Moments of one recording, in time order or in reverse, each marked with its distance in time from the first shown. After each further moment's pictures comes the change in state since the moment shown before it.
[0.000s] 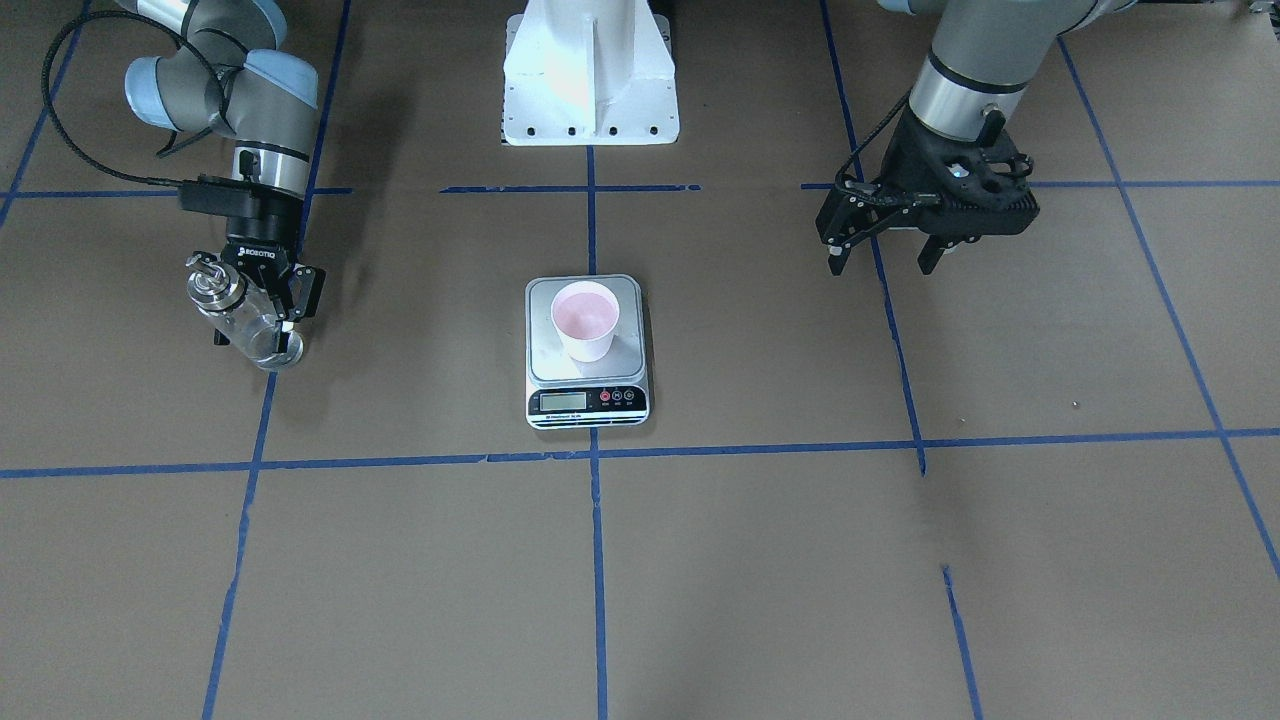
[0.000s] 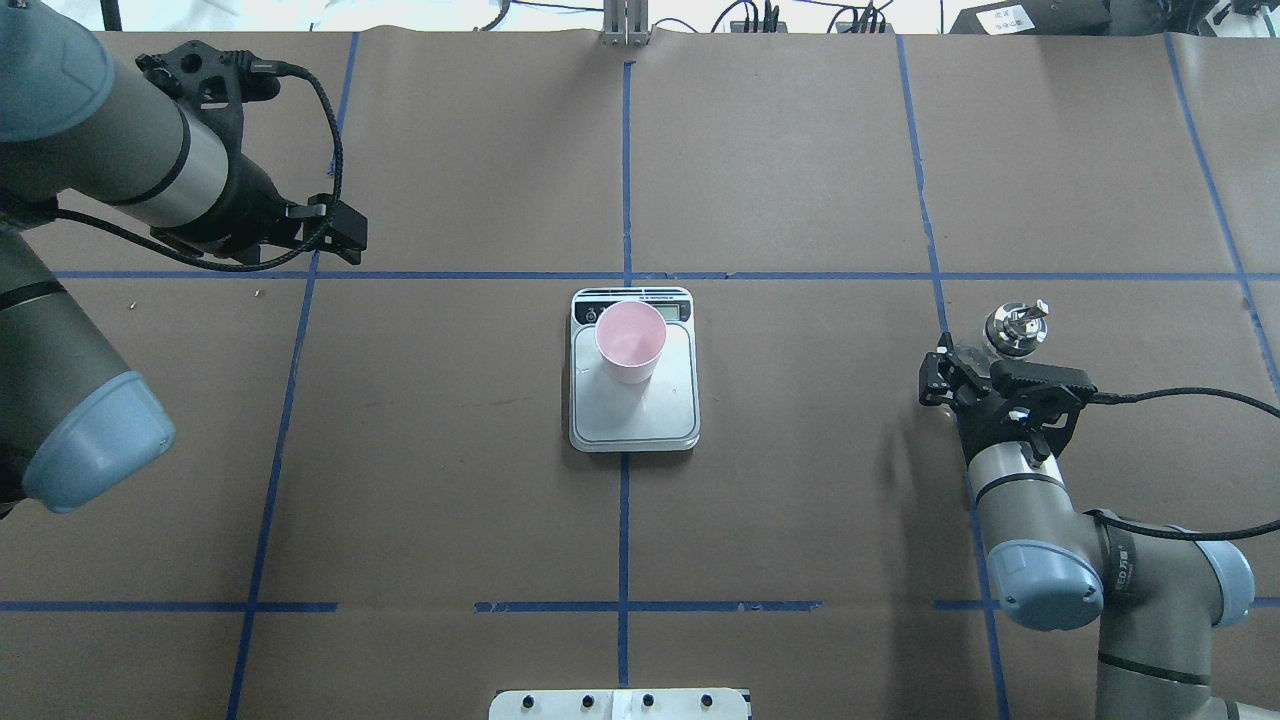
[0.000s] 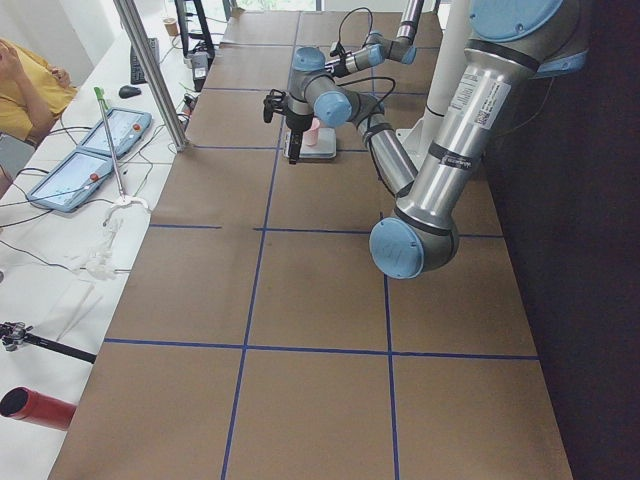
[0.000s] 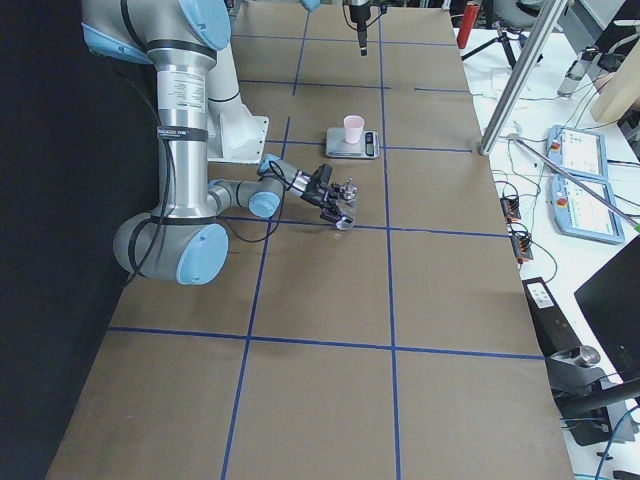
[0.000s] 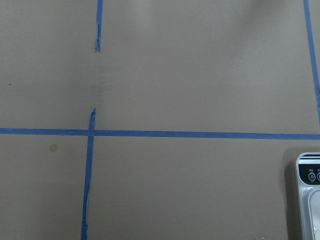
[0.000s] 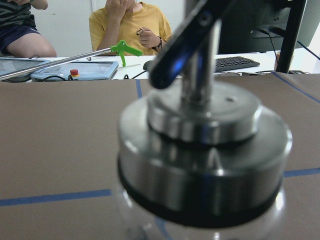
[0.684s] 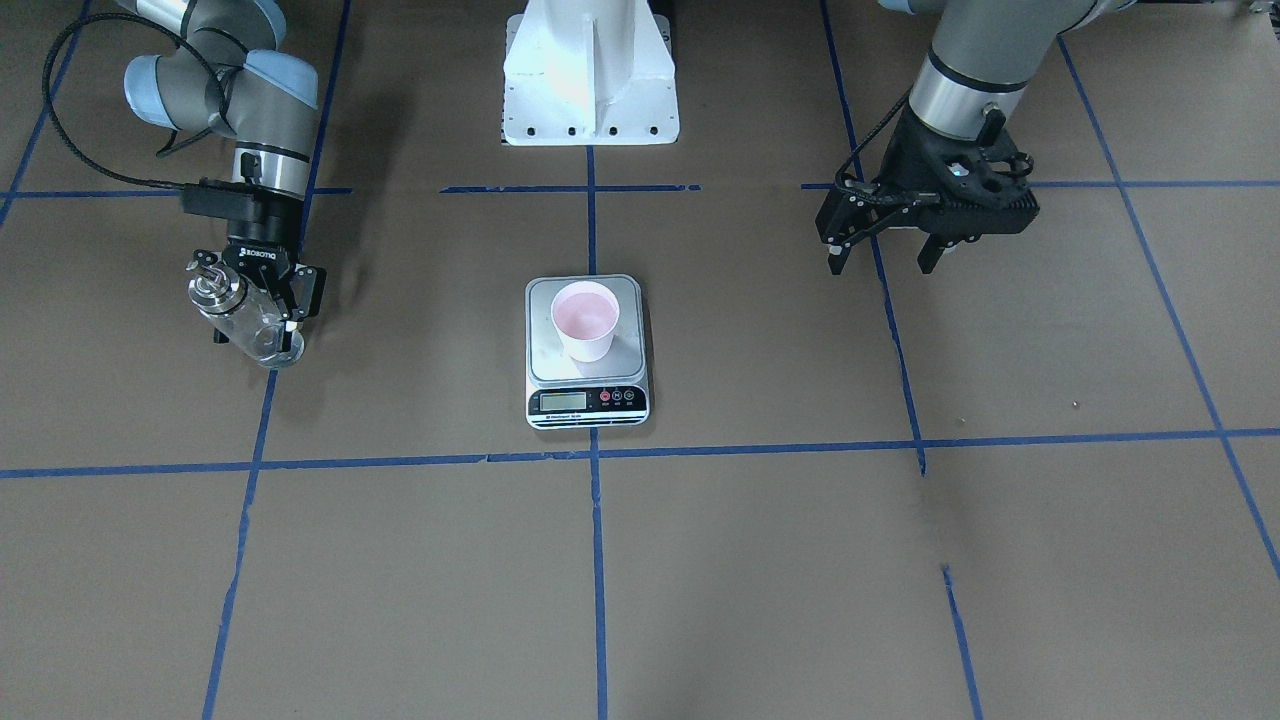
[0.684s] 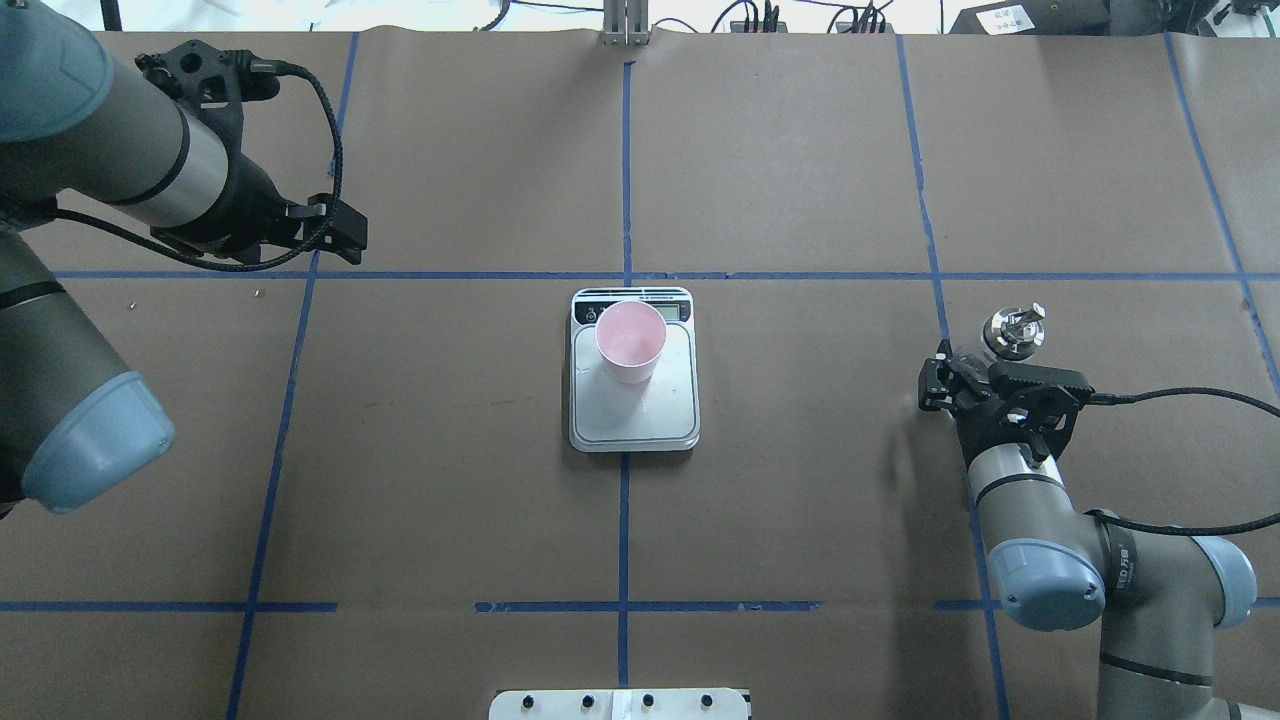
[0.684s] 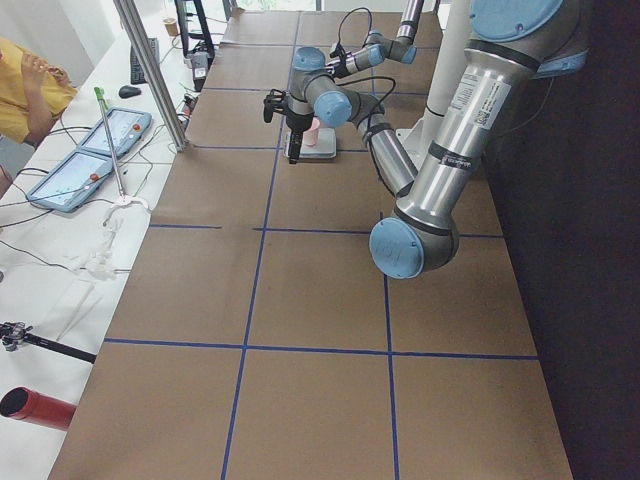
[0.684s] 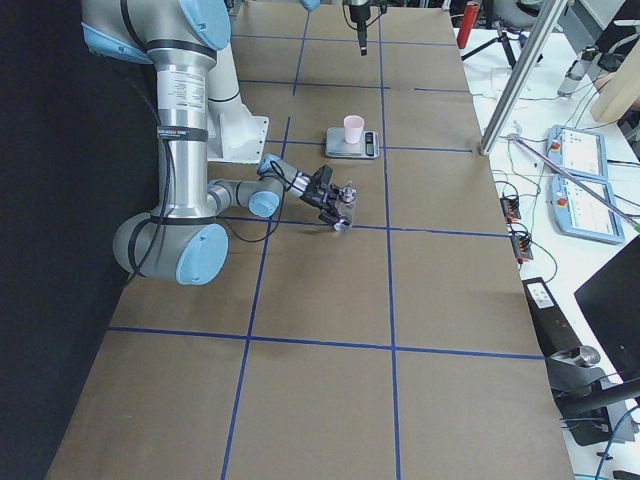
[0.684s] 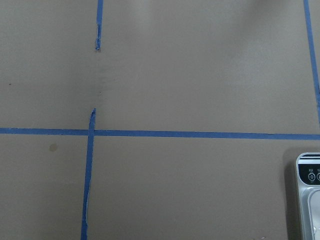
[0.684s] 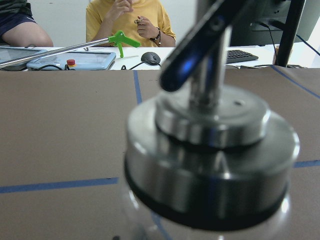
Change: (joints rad) left arm 0.000 -0.001 -0.002 0.001 0.000 -0.001; right arm 0.000 0.000 0.008 -0.031 0.028 -0.003
